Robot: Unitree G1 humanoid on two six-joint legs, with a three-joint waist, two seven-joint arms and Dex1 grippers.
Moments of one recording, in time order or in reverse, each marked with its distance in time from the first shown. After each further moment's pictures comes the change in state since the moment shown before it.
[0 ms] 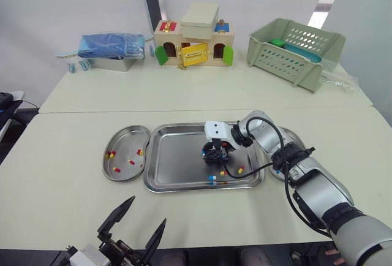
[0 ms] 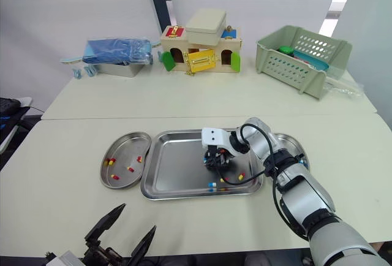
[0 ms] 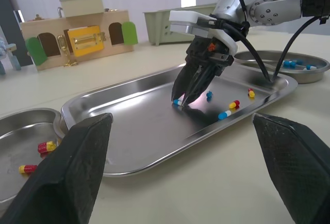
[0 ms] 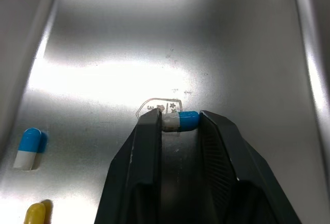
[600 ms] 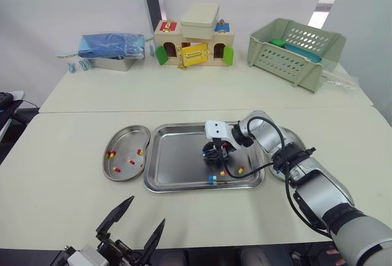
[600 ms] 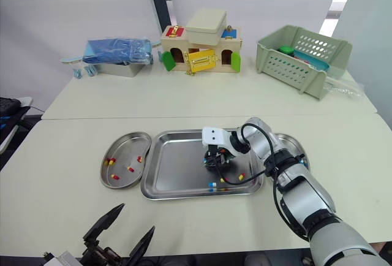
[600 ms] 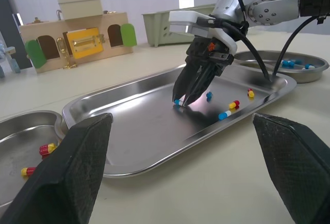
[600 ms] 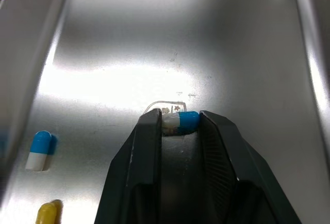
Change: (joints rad) left arm -0.014 0.031 0.000 0.009 -0.020 -0.014 -0.005; right arm 0.014 -0.016 -0.027 -0.054 0.025 0.043 0.032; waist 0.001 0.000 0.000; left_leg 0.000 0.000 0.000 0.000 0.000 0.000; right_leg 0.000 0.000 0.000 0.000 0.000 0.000
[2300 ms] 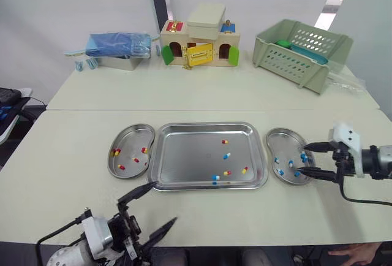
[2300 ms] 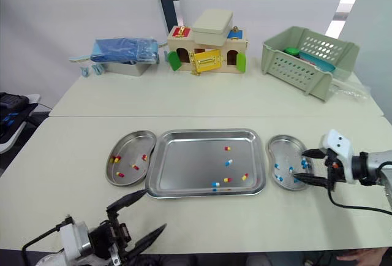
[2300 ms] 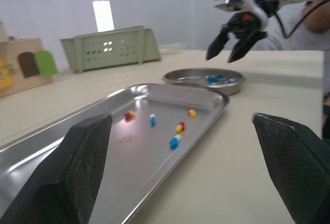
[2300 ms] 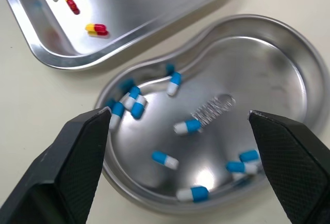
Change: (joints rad) left arm -0.247 0.184 0.036 0.047 -0.167 0.178 -0.247; right arm 0.796 -0.727 -0.684 -0.612 0.444 0.281 -0.003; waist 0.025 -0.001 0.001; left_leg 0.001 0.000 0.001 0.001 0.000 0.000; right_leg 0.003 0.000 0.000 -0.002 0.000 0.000
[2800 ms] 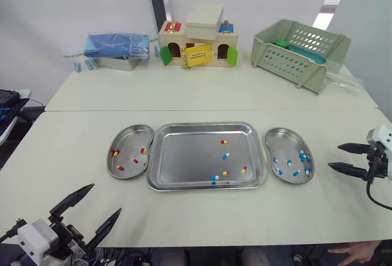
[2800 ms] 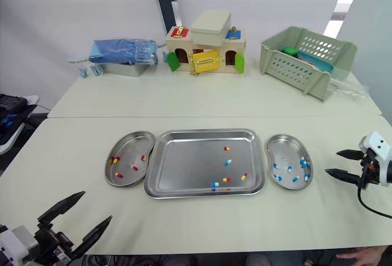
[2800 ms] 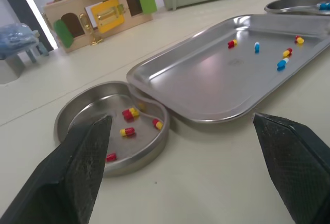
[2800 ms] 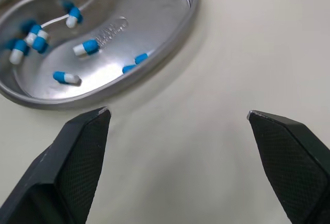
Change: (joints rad) left arm 0.099 0.025 0.328 0.151 -0.031 0.002 -0.019; right arm -0.154 -0.029 0.016 0.631 -0.087 -0.364 0.084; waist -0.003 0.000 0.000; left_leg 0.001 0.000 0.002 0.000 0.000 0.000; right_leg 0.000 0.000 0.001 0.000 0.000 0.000
